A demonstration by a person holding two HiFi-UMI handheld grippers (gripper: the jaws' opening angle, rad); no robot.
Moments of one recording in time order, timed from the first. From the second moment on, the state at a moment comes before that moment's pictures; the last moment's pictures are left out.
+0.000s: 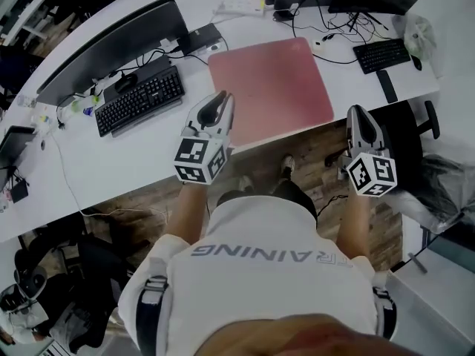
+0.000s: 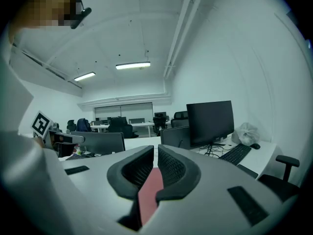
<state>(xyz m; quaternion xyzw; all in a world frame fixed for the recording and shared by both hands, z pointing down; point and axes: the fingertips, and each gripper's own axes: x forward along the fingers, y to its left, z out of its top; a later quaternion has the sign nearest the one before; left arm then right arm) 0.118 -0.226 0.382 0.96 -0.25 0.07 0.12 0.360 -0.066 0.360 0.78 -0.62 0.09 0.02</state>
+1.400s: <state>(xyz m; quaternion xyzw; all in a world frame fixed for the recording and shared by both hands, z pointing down) 0.129 -0.293 0.662 0.76 -0.48 0.33 0.30 0.489 -0.240 0.667 0.62 -0.66 0.35 0.23</state>
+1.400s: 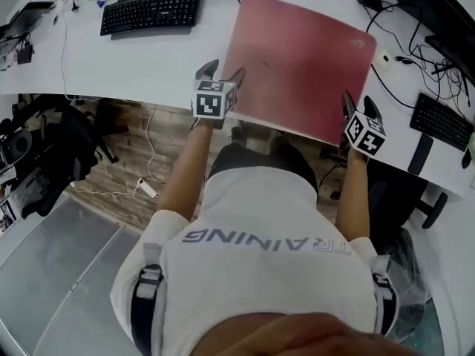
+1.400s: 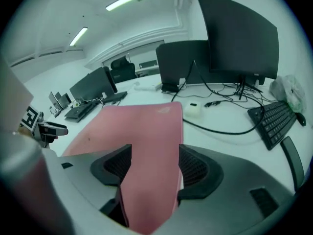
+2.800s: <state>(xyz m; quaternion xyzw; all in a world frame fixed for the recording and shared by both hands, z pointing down) 0.144 -0.275 0.724 0.74 -0.43 0.41 0.30 0.485 -0.217 0.720 0.65 -0.61 0.31 0.32</state>
